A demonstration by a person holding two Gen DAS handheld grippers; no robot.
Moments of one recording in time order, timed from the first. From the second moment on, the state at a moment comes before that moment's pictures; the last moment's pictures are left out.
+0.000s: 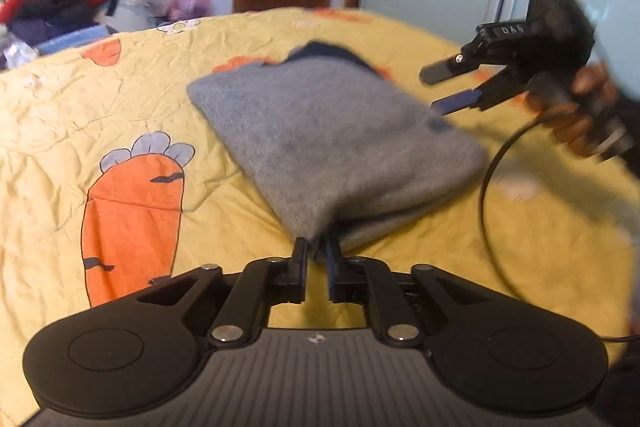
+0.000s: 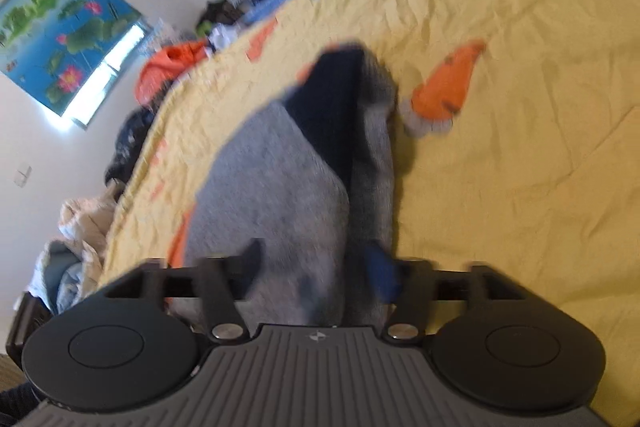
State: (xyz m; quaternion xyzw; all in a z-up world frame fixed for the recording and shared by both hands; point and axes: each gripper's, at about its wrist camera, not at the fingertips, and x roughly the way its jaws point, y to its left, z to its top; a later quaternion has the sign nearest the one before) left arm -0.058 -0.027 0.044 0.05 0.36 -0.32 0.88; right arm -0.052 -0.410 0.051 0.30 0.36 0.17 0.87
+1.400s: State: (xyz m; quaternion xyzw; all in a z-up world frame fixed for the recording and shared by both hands) left arm 0.057 0.093 0.037 -0.22 0.39 -0.14 0.88; right arm 0.059 -0.269 0.033 0.28 0.38 0.22 0.85
